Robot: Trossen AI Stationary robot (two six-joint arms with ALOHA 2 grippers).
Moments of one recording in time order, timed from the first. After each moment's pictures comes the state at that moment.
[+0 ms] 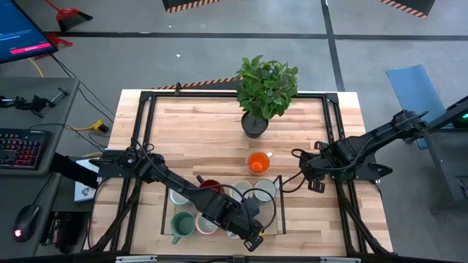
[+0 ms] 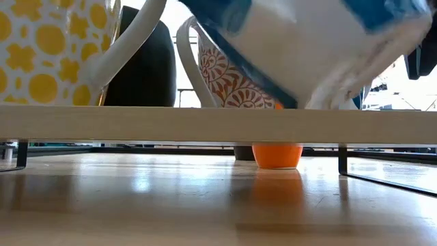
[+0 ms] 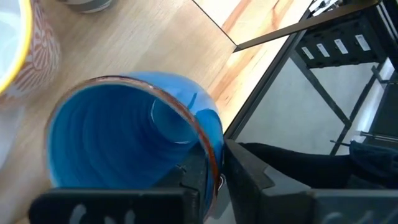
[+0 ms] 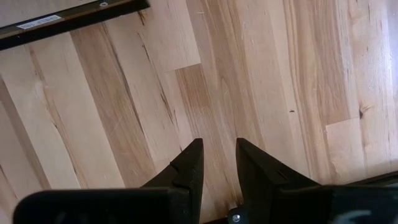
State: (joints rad) left arm -0.52 2.30 2.31 -1.07 -0.09 -1.20; right arm 0.42 1.14 0.98 -1.27 0.12 0.65
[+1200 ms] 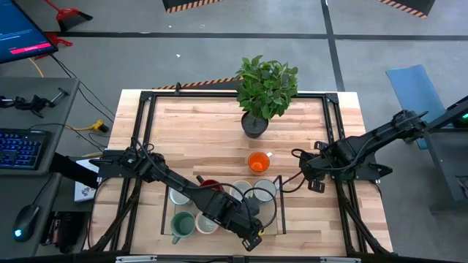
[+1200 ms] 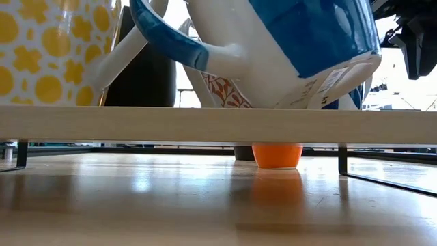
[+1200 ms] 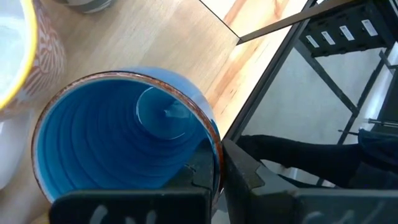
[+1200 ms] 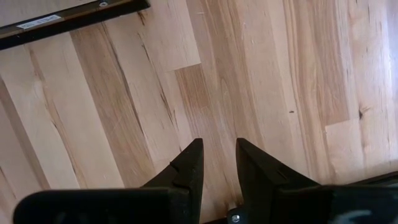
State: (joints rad) left arm -0.50 2.30 2.31 -1.10 -0.06 -1.15; right arm 0.42 1.14 0.98 -1.27 0.12 0.65
